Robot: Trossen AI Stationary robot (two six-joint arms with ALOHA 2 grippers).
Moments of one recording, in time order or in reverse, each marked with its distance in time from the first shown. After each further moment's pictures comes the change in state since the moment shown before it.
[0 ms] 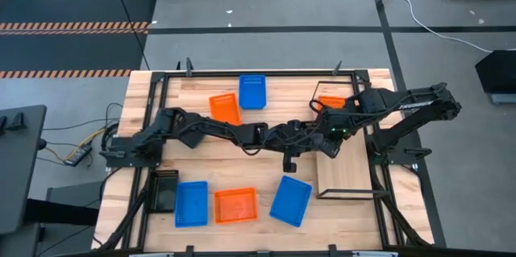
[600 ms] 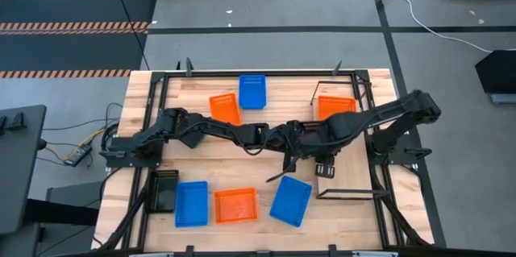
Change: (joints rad) left arm 0.003 0.016 -0.002 -0.012 -0.002 -0.001; right arm 0.090 0.250 -0.001 0.003 -0.058 -0.288
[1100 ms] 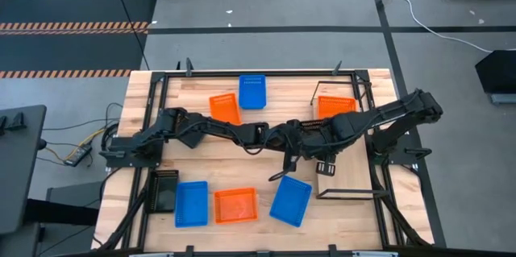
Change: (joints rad) left arm -0.001 0.000 0.000 0.002 0.000 -0.004; right arm 0.022 -0.026 0.000 -0.028 0.097 0.053
